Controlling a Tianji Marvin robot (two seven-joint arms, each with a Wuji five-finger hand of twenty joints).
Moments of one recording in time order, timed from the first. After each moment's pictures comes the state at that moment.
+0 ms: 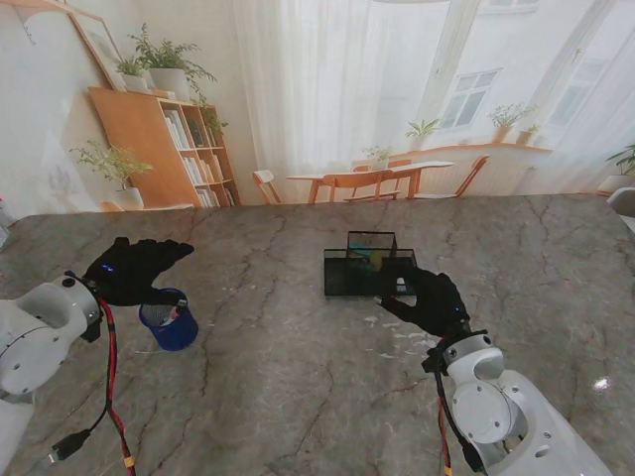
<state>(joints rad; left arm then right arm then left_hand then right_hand) 1.65 -1.00 -1.61 -1.85 1.10 -0.38 -0.38 -1.68 -1.13 1.29 -1.61 -0.74 -0.12 -0.28 0.67 -0.09 -0.04 -0.12 0.23 0.21 0.07 0.51 0.35 0.18 0.08 0.37 0.37 0.26 0.19 0.38 0.17 0.52 0.77 0.54 0.51 -0.35 0.50 -0.06 0.49 -0.02 0.31 0.73 0.70 0.08 0.24 0.53 0.59 0.07 0.34 0.43 0.18 0.28 1.03 0.44</state>
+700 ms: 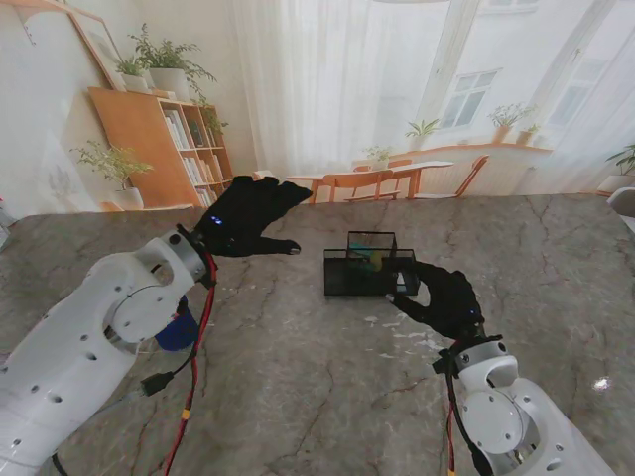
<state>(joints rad) 1.24 -1.04 -1.09 -1.67 0.99 -0.32 -0.03 -1.74 -1.13 1.35 -1.66 -0.79 -0.15 -0.35 0.72 -0.03 -0.05 -0.12 0.24 0.19 0.07 0.51 0.35 0.17 0.08 0.37 0.29 0.25 0.17 0.39 0.02 0.40 0.65 0.54 0.51 -0.35 0.50 -0.06 0.49 -0.02 0.31 0.73 0.70 0.08 0.24 0.53 0.59 0.07 0.34 0.43 0.18 0.28 1.03 0.44</state>
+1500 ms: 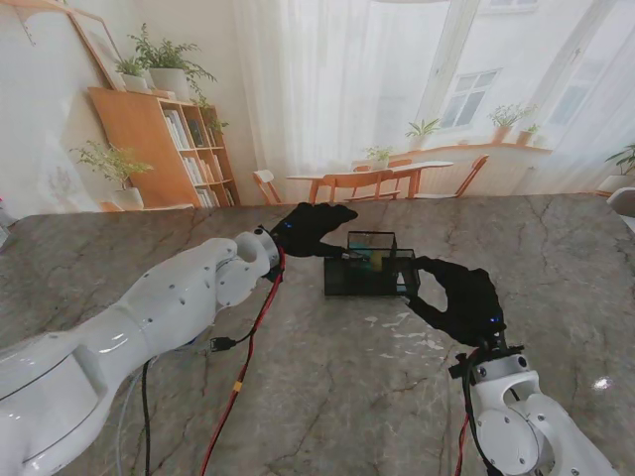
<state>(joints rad) 0.67 -1.36 -0.37 -0.68 0.56 -0.39 0.27 -1.84 -1.13 1.42 -1.73 -0.91 -0.17 -0.47 0.79 -0.03 -0.05 -0.12 0.22 0.27 0.07 0.51 0.27 0.23 0.06 0.35 0.23 0.27 0.16 0.38 -0.01 0.40 0.63 0.54 0.51 -0.35 0.50 -0.06 0.49 -0.02 0.31 0.73 0.71 0.08 0.24 0.53 0.60 0.07 0.34 0.43 0.18 0.28 1.03 0.44</state>
